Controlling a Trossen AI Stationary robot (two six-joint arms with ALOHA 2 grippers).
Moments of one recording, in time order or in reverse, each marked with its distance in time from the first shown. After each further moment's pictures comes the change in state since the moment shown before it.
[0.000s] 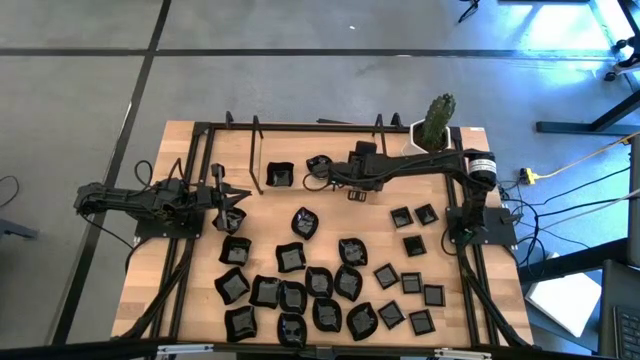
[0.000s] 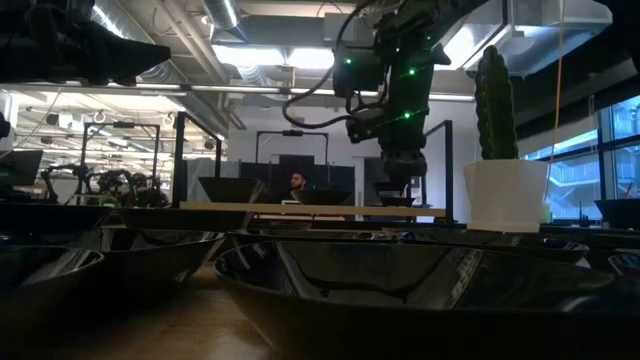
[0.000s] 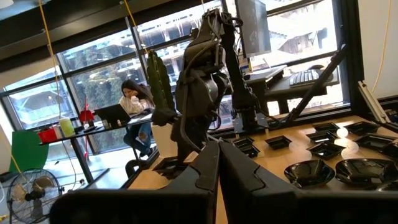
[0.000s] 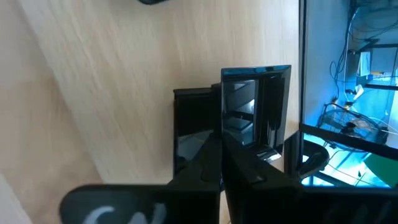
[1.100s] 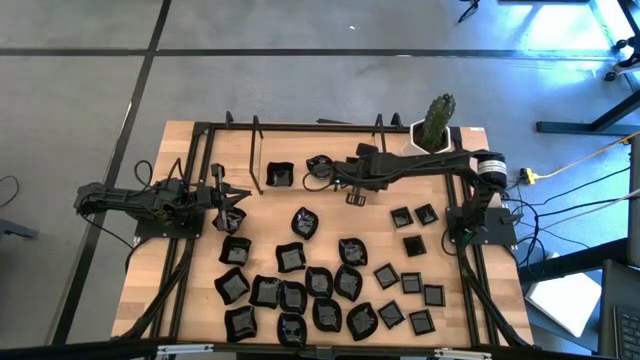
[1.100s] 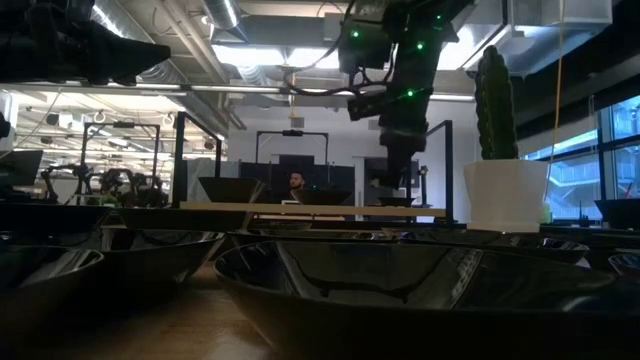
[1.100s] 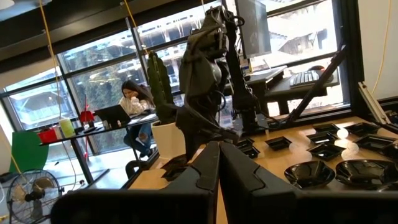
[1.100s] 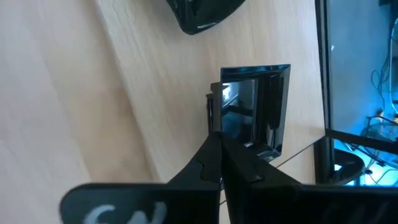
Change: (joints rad) left arm 0.000 0.000 0.000 0.004 0.000 0.000; right arm 0.020 -0.074 0.000 -0.004 -0.130 0.050
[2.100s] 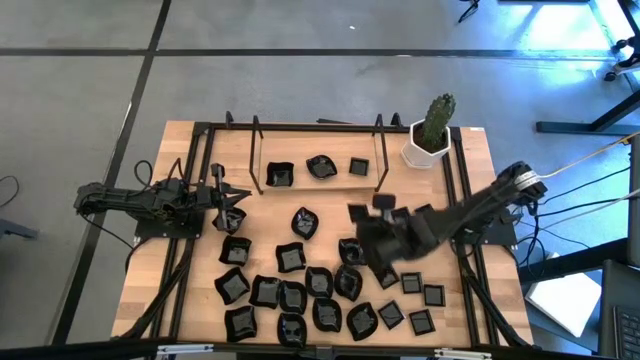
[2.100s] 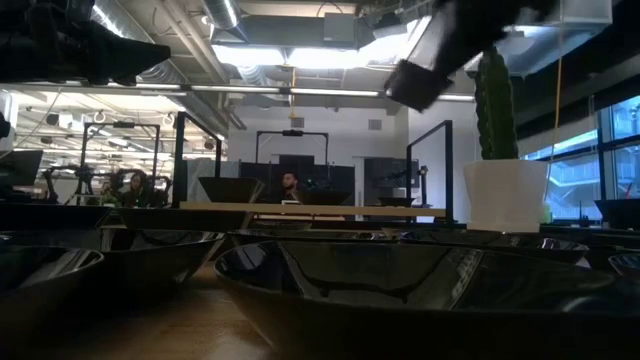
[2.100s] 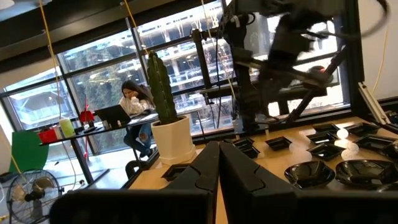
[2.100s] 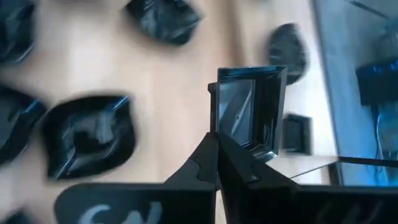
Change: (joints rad) left arm 0.000 0.000 0.000 0.000 0.000 -0.001; right arm 0.548 -0.222 -0.028 -0.101 0.146 0.314
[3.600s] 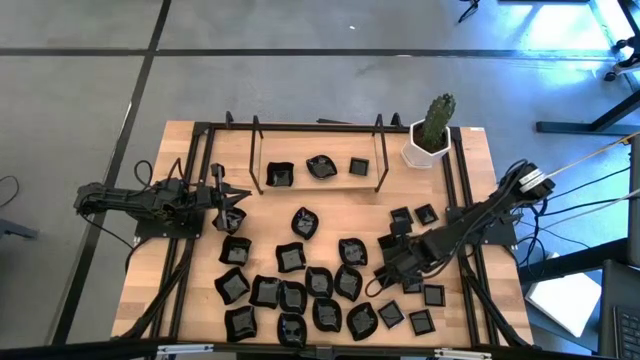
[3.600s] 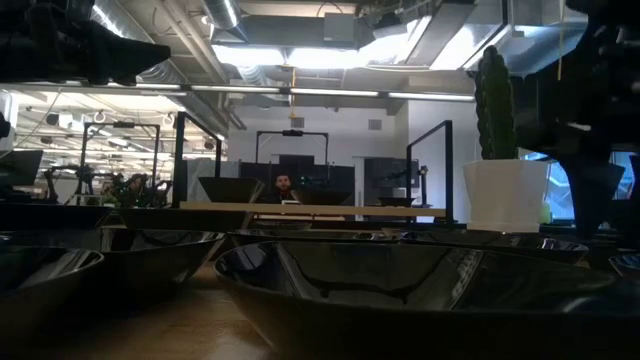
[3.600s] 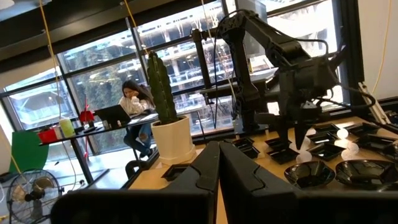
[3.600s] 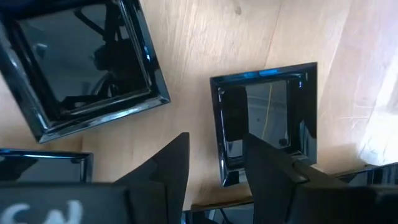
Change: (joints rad) left arm 0.000 0.000 0.000 0.000 0.000 0.000; right arm 0.162 -0.053 -0.552 0.282 -0.411 0.025
